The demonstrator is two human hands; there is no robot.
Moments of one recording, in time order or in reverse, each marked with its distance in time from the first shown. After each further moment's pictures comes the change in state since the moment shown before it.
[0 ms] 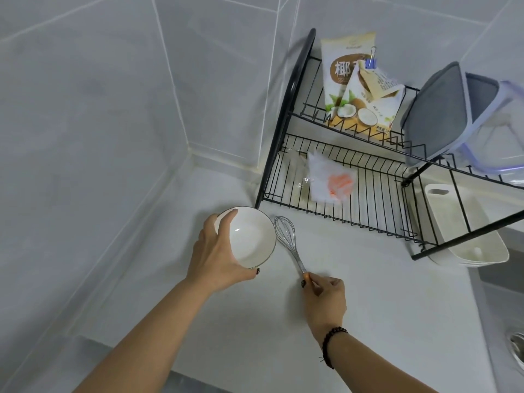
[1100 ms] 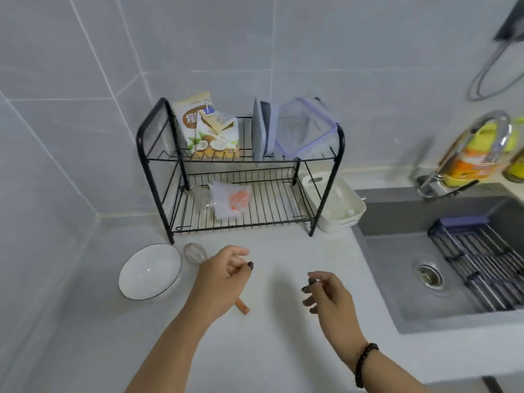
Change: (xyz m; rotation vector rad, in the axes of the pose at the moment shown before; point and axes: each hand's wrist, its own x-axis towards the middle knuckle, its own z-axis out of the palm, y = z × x) left_hand -0.100 0.185 0.010 -0.417 -0.279 0.157; right_hand -0.055 0.017 -0.198 0.339 -0.018 -0.174
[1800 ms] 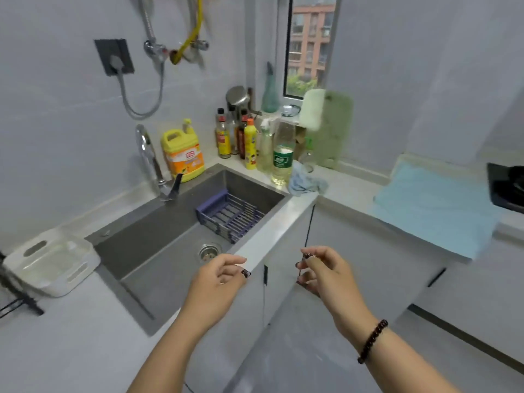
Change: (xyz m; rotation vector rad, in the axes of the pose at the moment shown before) left_hand -0.178 0.199 0.393 0.000 -0.750 0.336; right_hand -0.208 0.018 -0.428 0.312 0.796 0.025
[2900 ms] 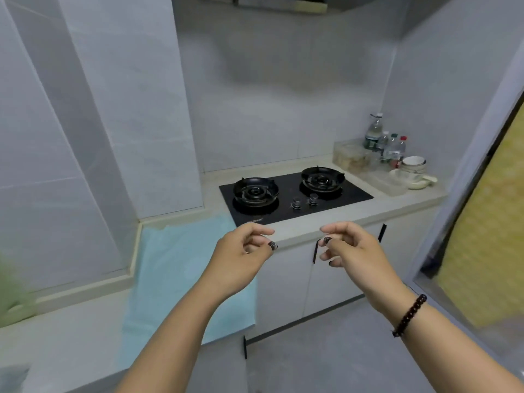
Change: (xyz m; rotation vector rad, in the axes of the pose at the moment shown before) left_hand 0.176 0.292 0.537 0.039 -1.023 0.589; right_hand 0.121 -0.102 -0.470 -0.038 0.983 -0.136
